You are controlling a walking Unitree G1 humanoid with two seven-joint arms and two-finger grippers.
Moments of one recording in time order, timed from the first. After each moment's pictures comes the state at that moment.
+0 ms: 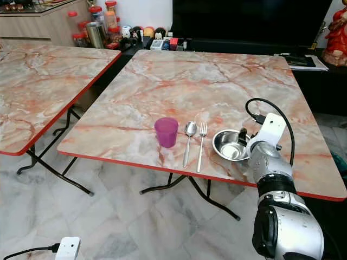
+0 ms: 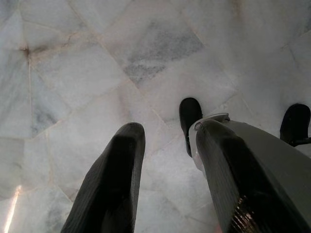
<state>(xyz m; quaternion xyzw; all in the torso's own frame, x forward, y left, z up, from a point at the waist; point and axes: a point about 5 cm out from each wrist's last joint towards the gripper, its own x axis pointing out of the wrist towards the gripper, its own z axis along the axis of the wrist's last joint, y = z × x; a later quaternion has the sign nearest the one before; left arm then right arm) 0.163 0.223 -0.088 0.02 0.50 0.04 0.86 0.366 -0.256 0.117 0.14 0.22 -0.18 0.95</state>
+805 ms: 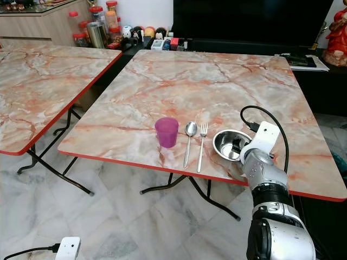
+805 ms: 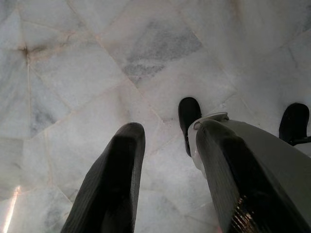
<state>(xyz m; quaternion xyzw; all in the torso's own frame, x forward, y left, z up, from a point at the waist) 0.163 0.223 -0.088 0.02 0.50 0.04 0.86 0.355 -0.249 0.102 0.15 0.24 -0.19 0.94</state>
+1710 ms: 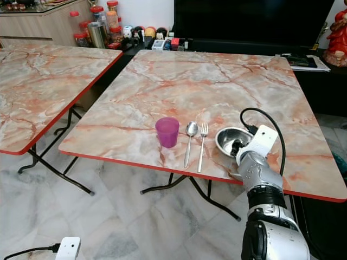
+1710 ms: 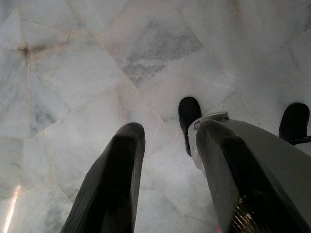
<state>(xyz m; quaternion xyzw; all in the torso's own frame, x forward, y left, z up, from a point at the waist) 0.163 0.223 -0.088 0.02 0.50 0.04 0.86 0.355 -0.237 0.096 0.19 0.25 -0.19 0.93</state>
